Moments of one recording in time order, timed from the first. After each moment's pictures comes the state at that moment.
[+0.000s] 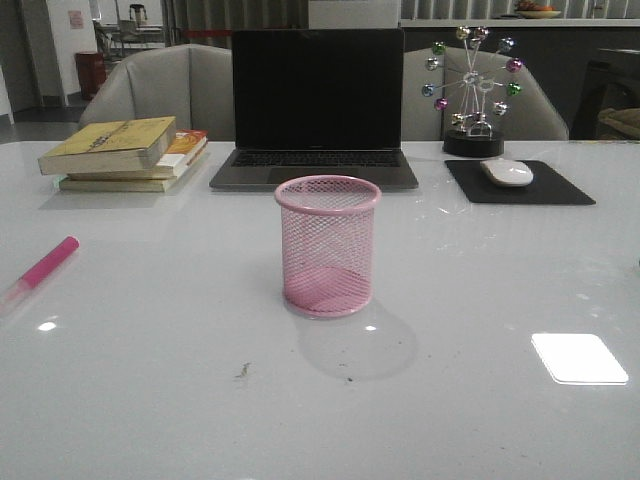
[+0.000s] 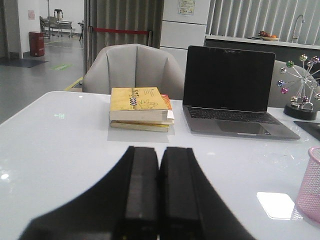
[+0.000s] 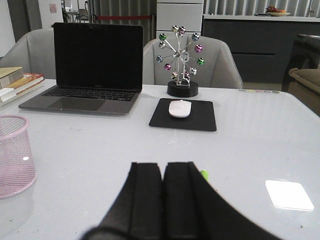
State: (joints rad) left arm -0.09 0.00 0.01 -0.08 0.04 0.03; right arm 0.06 -0.01 0.03 -0.08 0.04 0.10
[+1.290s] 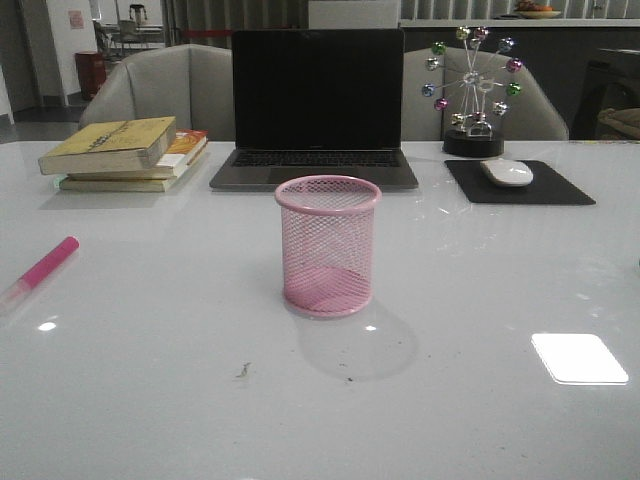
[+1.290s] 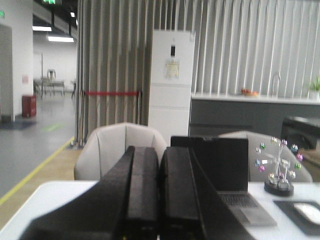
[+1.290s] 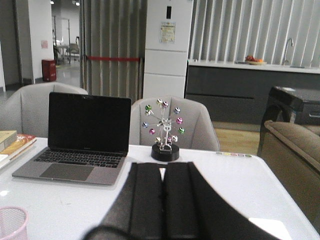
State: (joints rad) left arm -0.09 0.18 -0.62 -0.05 0.34 0.03; right arm 0.06 0.15 -0.53 -0.13 0.35 0.10
